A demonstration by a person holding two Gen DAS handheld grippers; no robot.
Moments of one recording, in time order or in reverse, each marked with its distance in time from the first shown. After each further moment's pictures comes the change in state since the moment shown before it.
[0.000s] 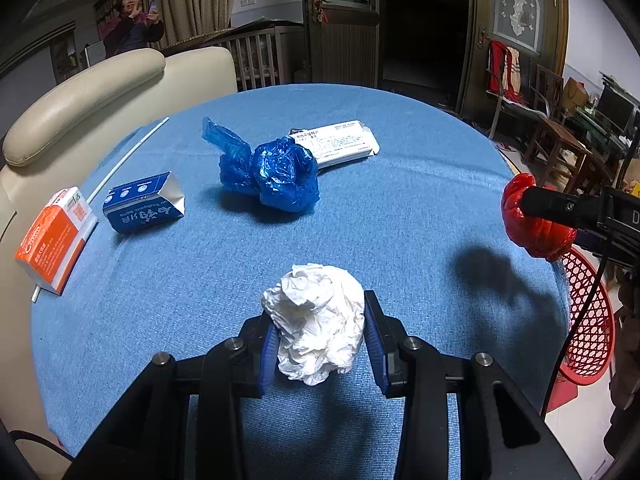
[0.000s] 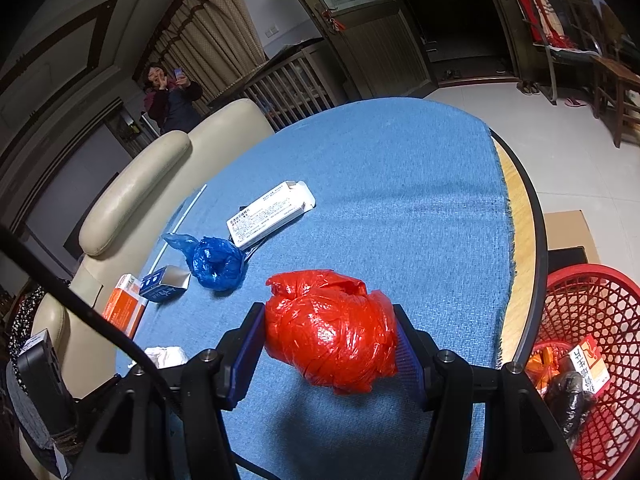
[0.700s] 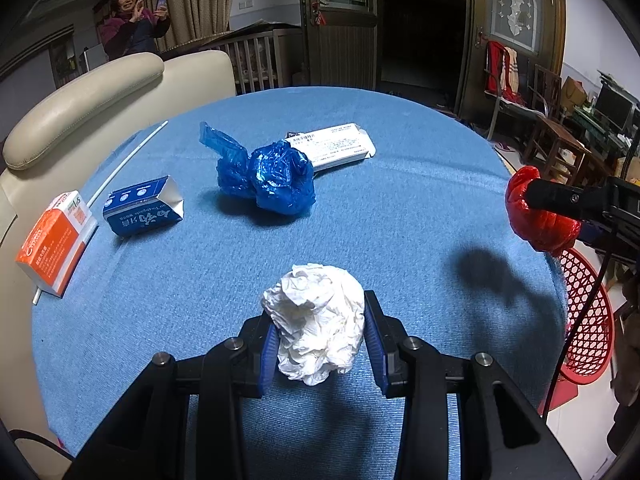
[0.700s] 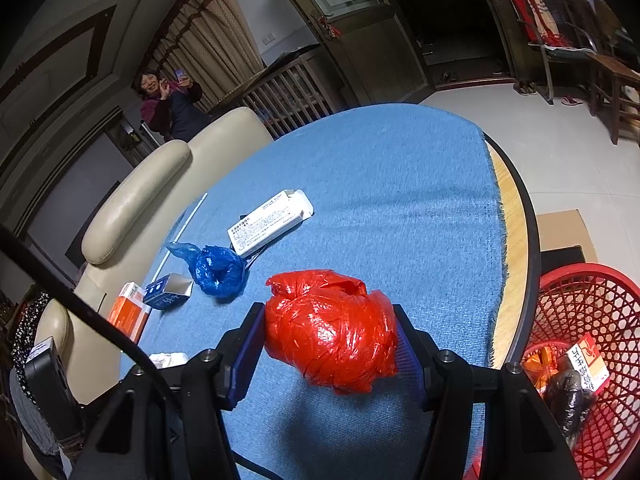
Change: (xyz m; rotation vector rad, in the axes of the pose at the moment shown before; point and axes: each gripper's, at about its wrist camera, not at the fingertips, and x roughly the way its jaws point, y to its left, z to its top) left arm -0.003 -0.002 -0.001 0.009 -0.013 -0.002; right arm -0.009 -0.003 0.001 0.019 -0.027 0.006
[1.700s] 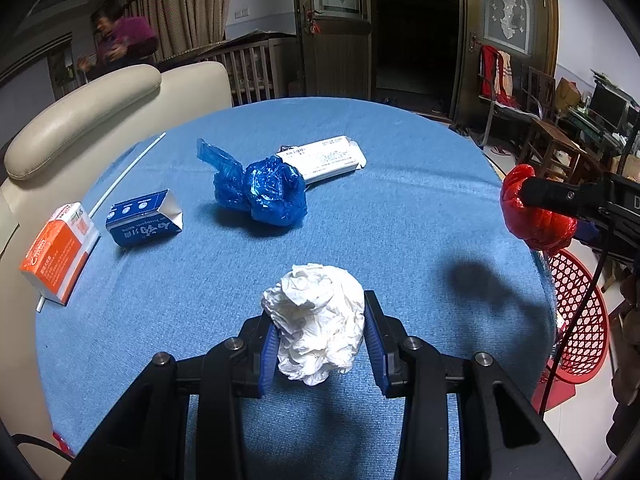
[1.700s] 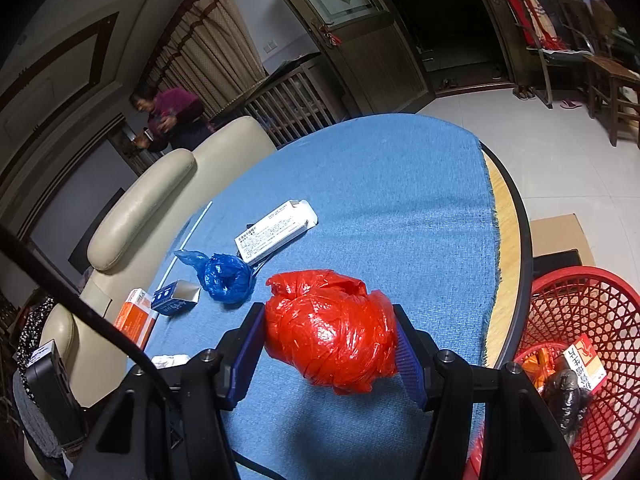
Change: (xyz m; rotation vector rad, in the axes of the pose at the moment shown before) left arm -0.013 -0.006 0.002 0.018 -0.030 -0.005; right arm -0.017 0.000 0.000 0.007 -0.027 0.009
